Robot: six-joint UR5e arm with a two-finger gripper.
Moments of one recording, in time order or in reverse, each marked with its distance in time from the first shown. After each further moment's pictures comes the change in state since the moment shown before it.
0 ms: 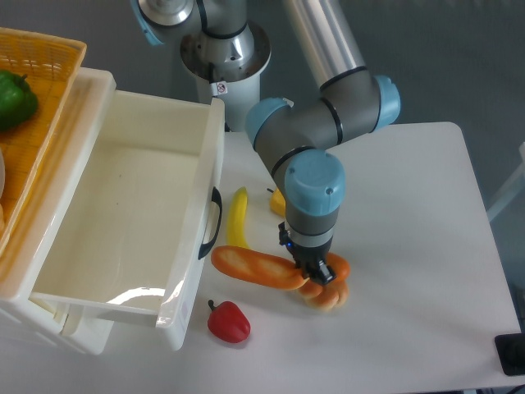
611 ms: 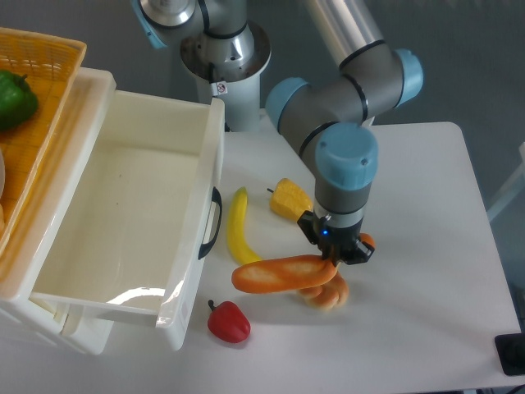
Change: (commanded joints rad) arm 0.094 0.055 0.005 0.000 -0.084 -0.170
